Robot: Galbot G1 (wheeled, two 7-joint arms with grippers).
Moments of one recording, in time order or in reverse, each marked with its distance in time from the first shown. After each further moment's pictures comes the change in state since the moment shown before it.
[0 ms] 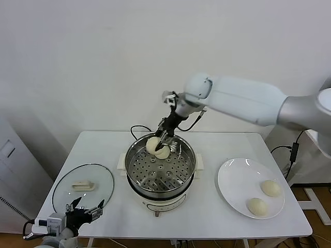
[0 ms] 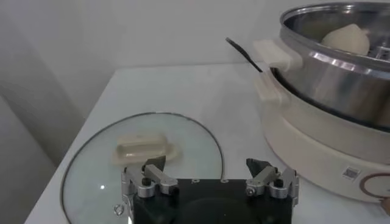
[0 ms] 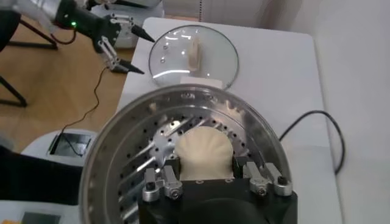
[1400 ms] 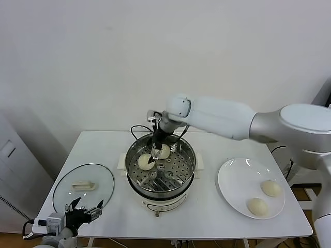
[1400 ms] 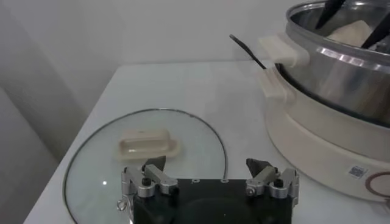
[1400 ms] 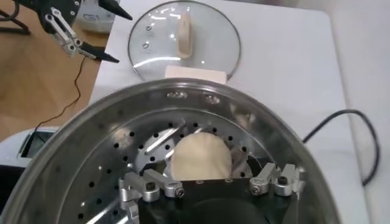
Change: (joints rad) left arm -0.001 0.000 -0.005 0.008 -0.004 -0.001 0.001; right arm -0.015 0.008 0.009 -0.007 -0.109 -0.044 0.045
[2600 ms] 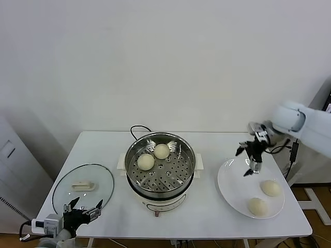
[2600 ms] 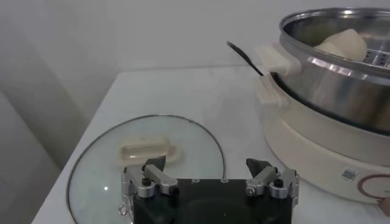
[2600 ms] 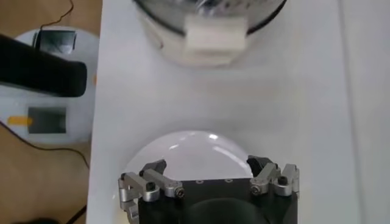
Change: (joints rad) left arm 0.026 0.007 -0.015 -0.031 0.000 -0.003 0.000; right arm -0.097 -0.739 0.067 0.282 -0.484 0.178 -0.211
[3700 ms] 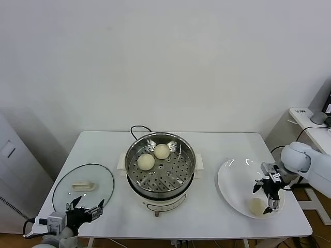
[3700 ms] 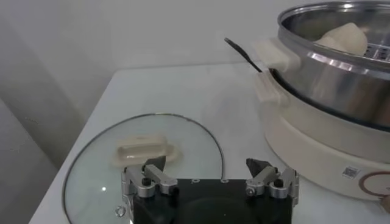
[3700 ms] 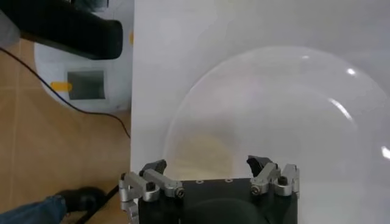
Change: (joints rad) left arm -0.029 0.013 0.026 0.017 0.001 0.015 -0.008; right arm -0.549 -0.062 0.422 -0.087 -0.272 0.111 -0.056
